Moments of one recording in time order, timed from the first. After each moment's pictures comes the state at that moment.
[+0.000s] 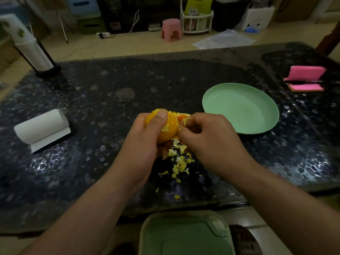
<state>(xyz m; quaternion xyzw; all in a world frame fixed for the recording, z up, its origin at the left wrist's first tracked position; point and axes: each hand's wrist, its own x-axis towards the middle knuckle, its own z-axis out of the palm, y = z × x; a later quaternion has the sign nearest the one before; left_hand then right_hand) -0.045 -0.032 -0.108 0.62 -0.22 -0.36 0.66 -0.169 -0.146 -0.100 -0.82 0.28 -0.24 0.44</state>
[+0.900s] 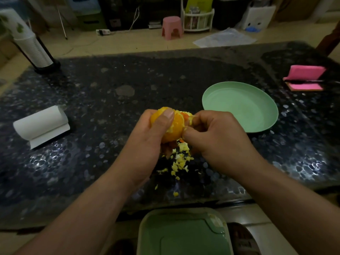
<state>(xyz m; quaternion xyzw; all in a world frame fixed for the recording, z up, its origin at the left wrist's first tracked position) -0.052 -0.029 -0.104 0.62 -0.27 -0.36 0.64 -0.181 -0.146 -0.086 -0.81 0.30 -0.22 0.45</state>
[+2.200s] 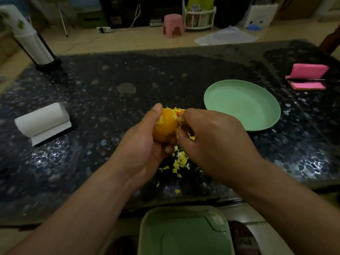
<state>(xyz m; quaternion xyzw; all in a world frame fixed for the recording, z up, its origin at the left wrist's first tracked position) -0.052 -0.029 -0.094 0.54 -0.12 -0.48 0.69 -0.177 -0.131 -0.086 -0.94 0.18 -0.27 0.10</state>
